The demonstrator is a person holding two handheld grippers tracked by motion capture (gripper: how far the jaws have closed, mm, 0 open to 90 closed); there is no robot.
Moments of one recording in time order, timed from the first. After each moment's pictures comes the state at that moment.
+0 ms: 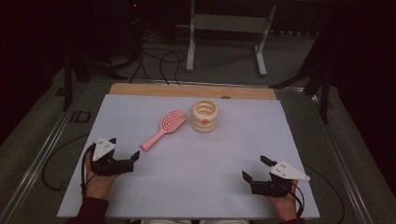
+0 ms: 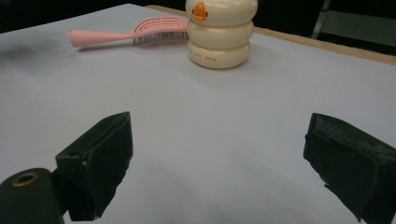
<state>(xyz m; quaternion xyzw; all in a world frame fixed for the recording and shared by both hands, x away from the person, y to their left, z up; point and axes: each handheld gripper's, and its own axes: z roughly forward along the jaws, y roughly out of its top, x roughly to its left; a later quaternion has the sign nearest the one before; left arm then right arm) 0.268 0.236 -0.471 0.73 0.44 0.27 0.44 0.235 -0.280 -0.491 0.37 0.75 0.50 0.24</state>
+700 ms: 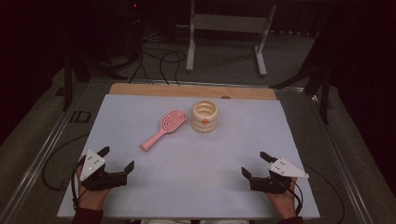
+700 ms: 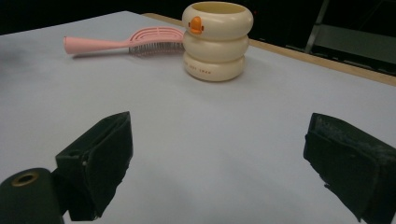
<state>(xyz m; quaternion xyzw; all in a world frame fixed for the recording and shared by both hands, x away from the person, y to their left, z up) 0.235 0.245 -0.475 0.71 0.42 0.29 0.47 0.242 -0.277 -0.487 0.36 0.74 0.50 0.26</state>
